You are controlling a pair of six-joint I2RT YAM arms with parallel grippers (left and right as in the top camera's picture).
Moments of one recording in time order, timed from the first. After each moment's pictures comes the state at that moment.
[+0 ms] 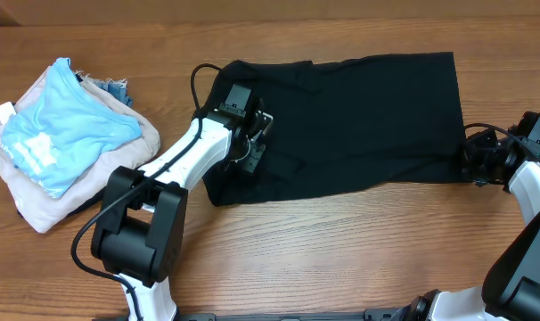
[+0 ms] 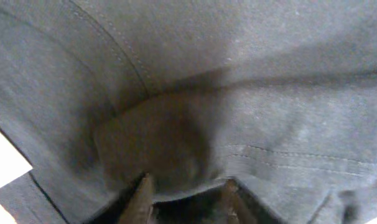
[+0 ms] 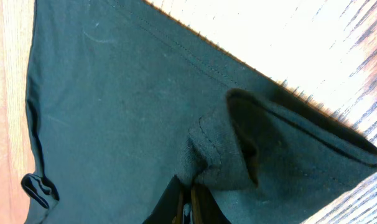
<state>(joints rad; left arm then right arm) -0.39 1.96 1.32 -0.73 0.08 0.10 -0.50 1.66 0.98 -0.41 -0.35 0.70</state>
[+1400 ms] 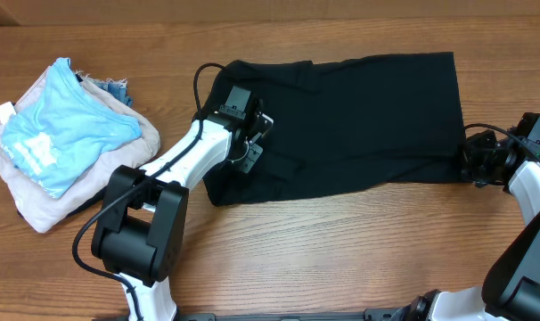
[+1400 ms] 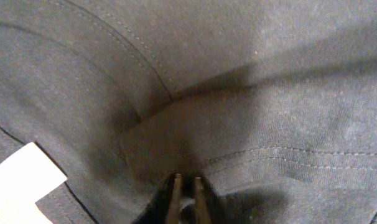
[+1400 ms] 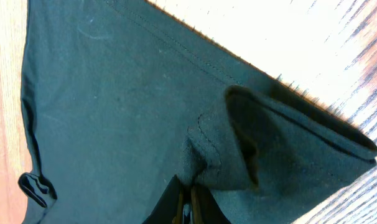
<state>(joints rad) -0.39 1.96 1.30 -0.69 0.00 0.21 -0.50 1.66 0.98 -0.43 -0.35 0.70</state>
